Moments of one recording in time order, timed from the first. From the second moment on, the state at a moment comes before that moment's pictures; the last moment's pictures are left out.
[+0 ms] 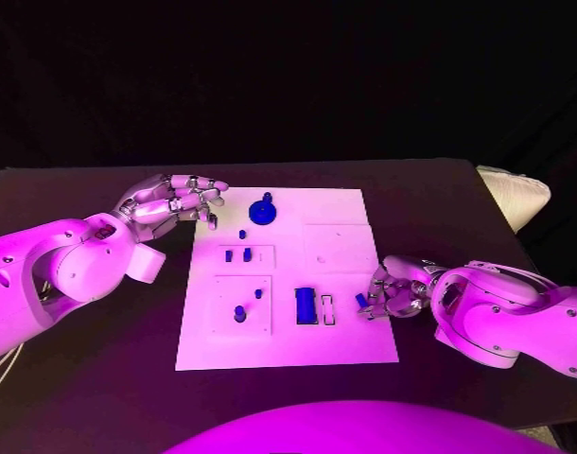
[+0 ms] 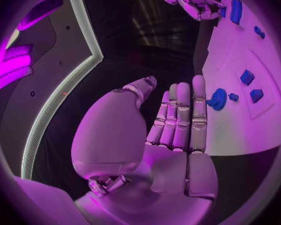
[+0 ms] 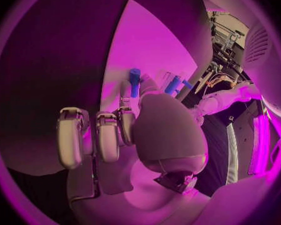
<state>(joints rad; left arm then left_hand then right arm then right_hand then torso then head) 1.19 -0.88 -0.06 1.48 -0.12 0.03 0.29 1.36 -0.20 0.43 0.12 0.20 0.84 0.19 0.28 0.23 0.91 0.12 0.66 0.19 0.93 0.06 1.13 0.44 0.17 0.98 0.15 0.66 0.85 1.08 -1.16 -0.23 1.91 -1.34 -0.35 -0.46 1.32 -0.12 -0.02 0.29 0.22 1.10 0.06 0.37 0.55 1.46 -0.01 1.36 1.31 1.47 -0.07 1.55 1.31 0.03 1.47 0.04 1.45 1.31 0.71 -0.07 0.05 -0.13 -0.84</state>
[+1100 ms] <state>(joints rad) 1.19 -0.88 -0.06 1.48 -0.12 0.03 0.29 1.36 -0.20 0.43 0.12 0.20 0.84 0.19 0.28 0.23 0.91 0.12 0.67 0.19 0.93 0.06 1.13 0.44 0.17 0.98 0.15 0.66 0.85 1.07 -1.17 -0.24 1.96 -1.20 -0.46 -0.45 1.27 -0.23 0.44 0.28 0.42 1.04 0.05 0.45 0.49 1.47 -0.02 1.37 1.31 1.47 -0.08 1.55 1.31 0.03 1.47 0.03 1.47 1.31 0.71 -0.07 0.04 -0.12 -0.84</state>
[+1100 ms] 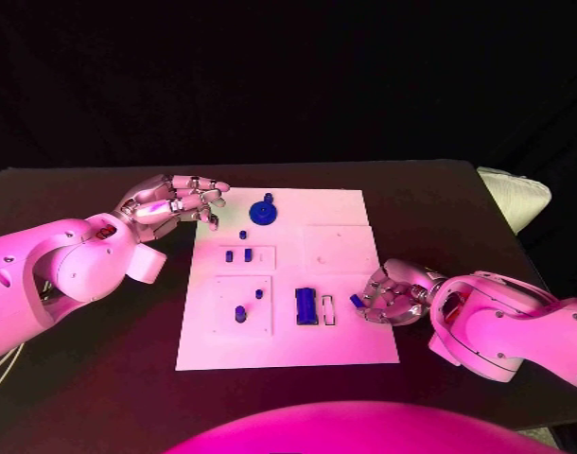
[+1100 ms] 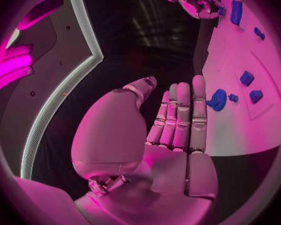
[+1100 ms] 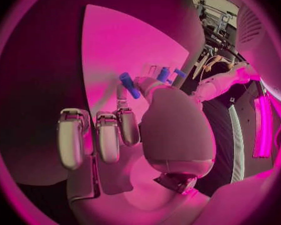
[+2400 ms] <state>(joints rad) 1.19 -0.87 -0.06 1.48 -0.12 0.05 0.28 1.37 -0.20 0.43 0.13 0.20 0.84 0.19 0.28 0.23 0.90 0.12 0.68 0.20 0.93 0.06 1.13 0.44 0.17 0.98 0.15 0.66 0.85 1.09 -1.04 -0.23 1.93 -0.92 -0.47 -0.47 1.18 -0.24 0.52 0.18 0.44 1.05 0.05 0.44 0.49 1.47 -0.02 1.38 1.31 1.47 -0.08 1.55 1.31 0.03 1.47 0.03 1.47 1.31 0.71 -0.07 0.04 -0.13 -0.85</state>
